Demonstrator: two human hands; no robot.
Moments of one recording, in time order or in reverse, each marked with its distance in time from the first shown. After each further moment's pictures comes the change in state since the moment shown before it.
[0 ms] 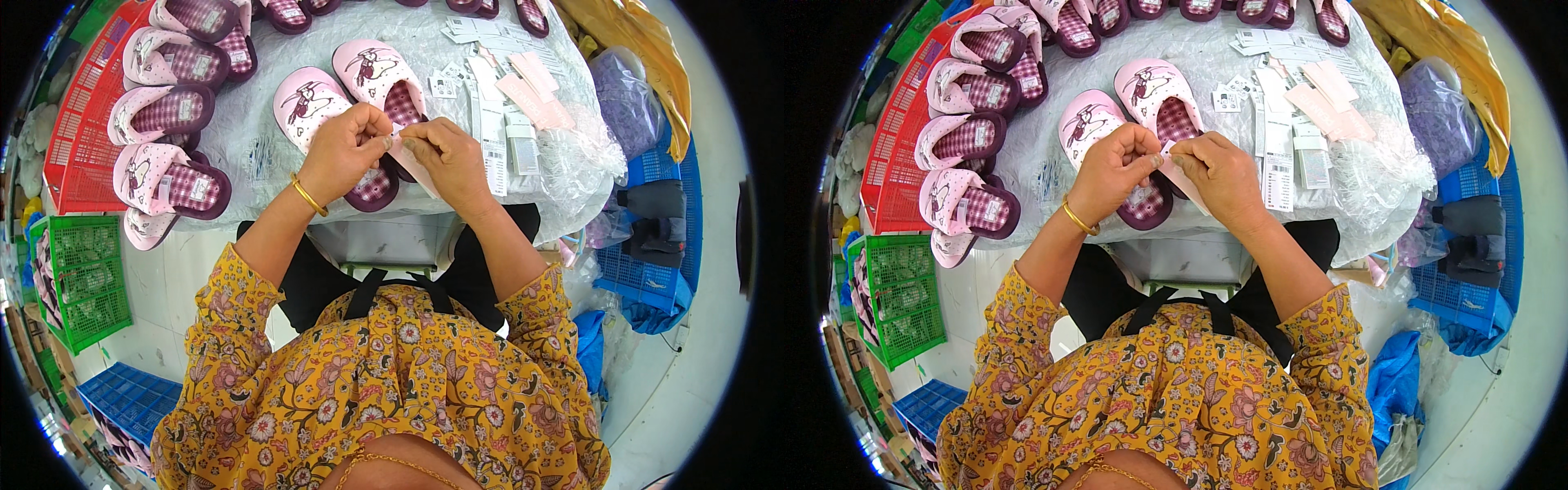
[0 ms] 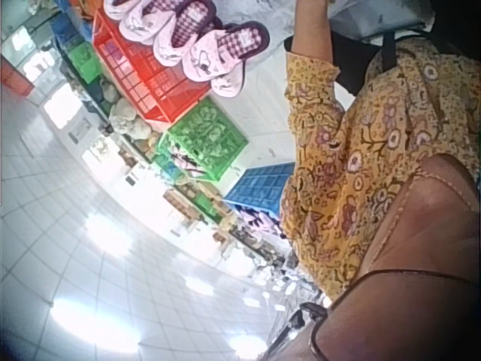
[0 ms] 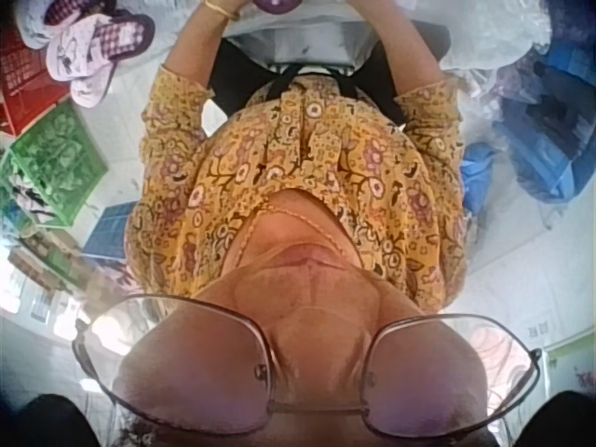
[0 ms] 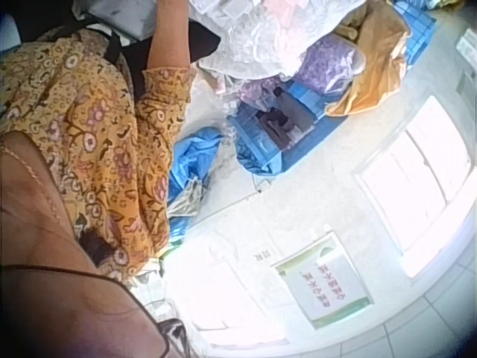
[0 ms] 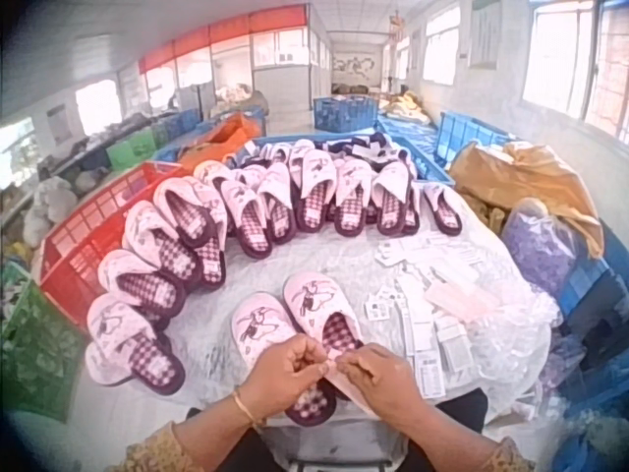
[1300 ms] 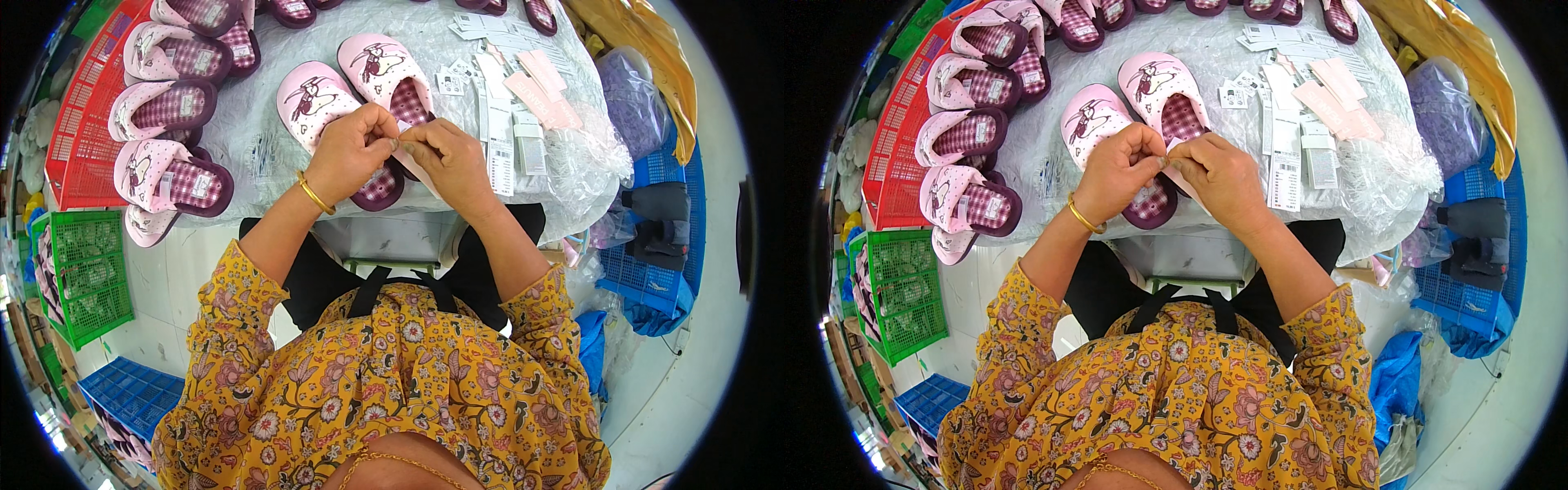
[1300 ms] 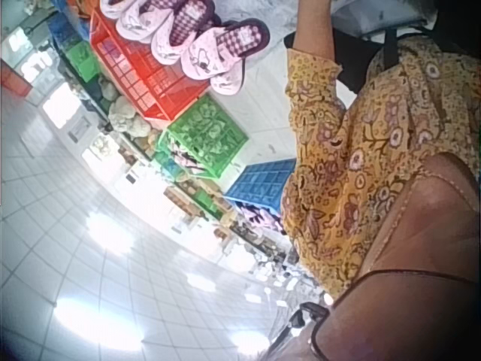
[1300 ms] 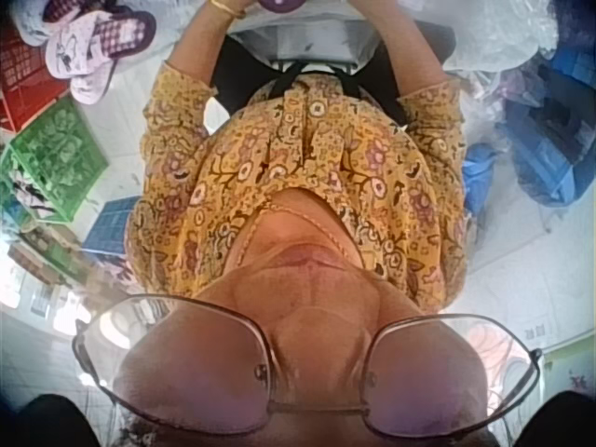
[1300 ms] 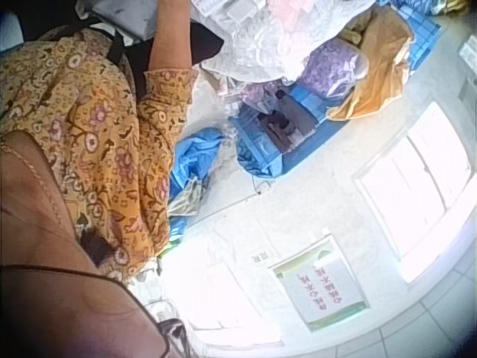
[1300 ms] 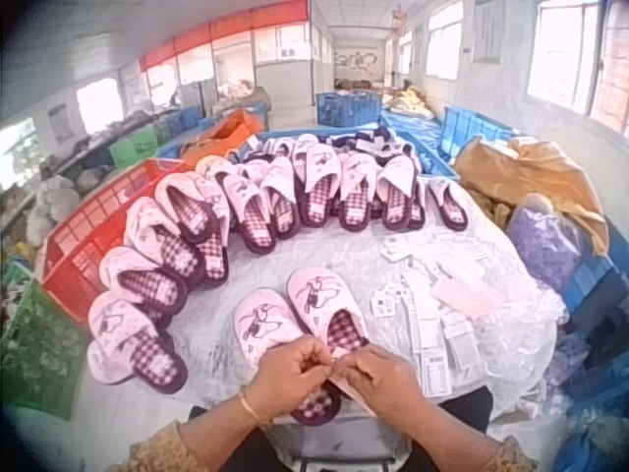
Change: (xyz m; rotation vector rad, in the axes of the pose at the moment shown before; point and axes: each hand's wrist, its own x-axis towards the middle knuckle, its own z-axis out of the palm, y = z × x) left_hand -0.003 0.000 0.001 0.040 -0.004 0.002; right_hand -0.001 -0.002 0.003 0.030 -0.058 -0.059
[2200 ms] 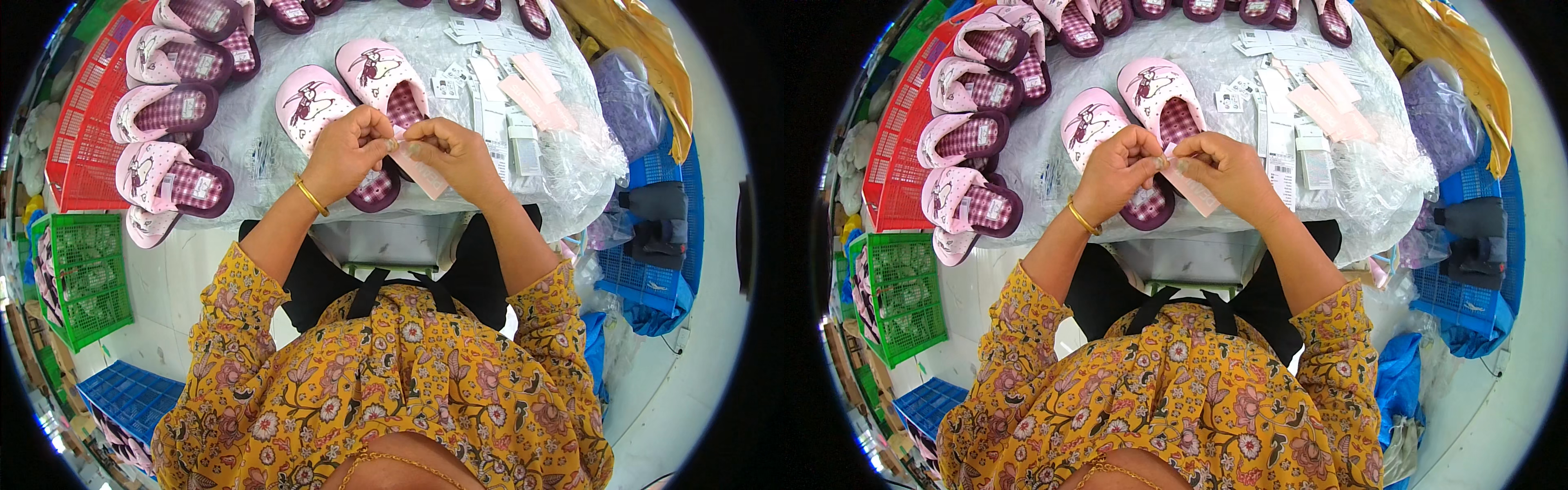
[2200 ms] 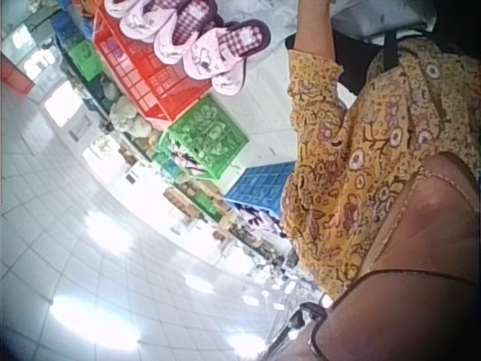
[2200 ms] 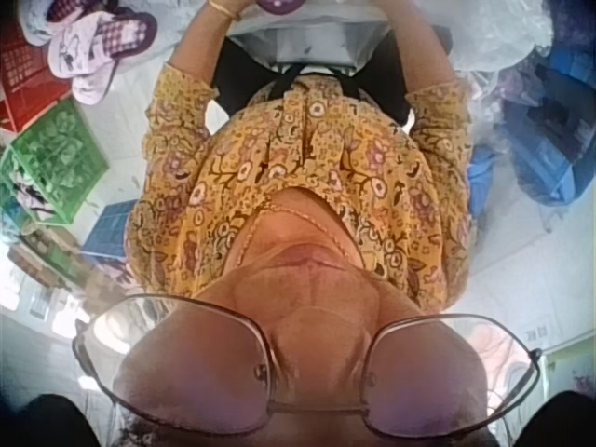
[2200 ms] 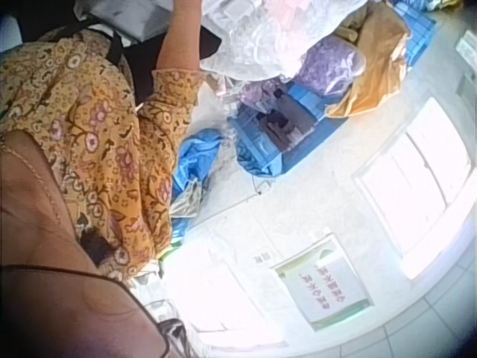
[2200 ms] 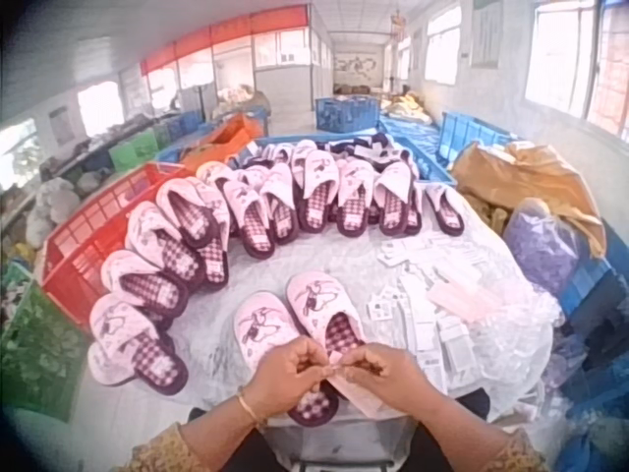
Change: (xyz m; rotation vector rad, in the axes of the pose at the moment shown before) left_hand 0.001 -0.004 -0.001 -0.095 -0.027 -0.005; right_hand 0.005 0.010 -0.018 0.354 -0.216 0.325
